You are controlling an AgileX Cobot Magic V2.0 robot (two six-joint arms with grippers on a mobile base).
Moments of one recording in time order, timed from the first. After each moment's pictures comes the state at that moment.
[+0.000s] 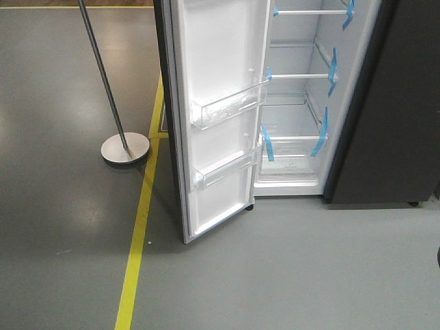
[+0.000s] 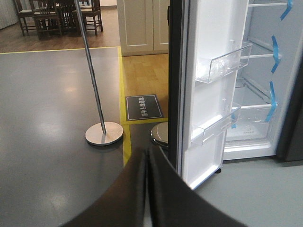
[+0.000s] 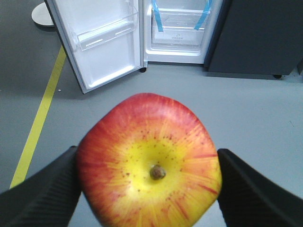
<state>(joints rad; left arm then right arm) -0.06 -0.01 0.03 0.10 0.24 -0.16 -0.01 0.54 -0.63 0.06 0.86 -0.05</state>
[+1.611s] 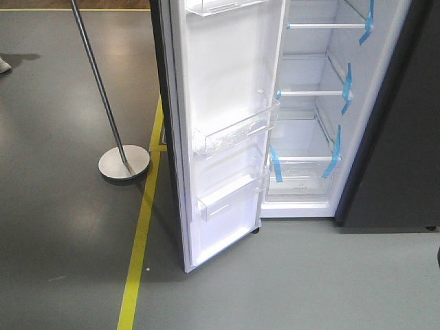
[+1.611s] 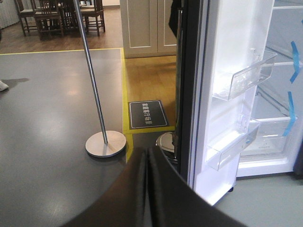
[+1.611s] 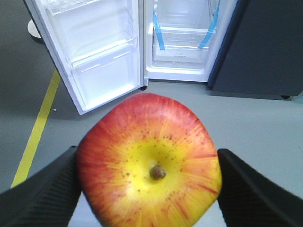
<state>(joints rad) -0.06 -0.01 0.03 0.10 0.24 -0.16 -0.01 0.54 -0.63 0.06 0.86 -0.05</state>
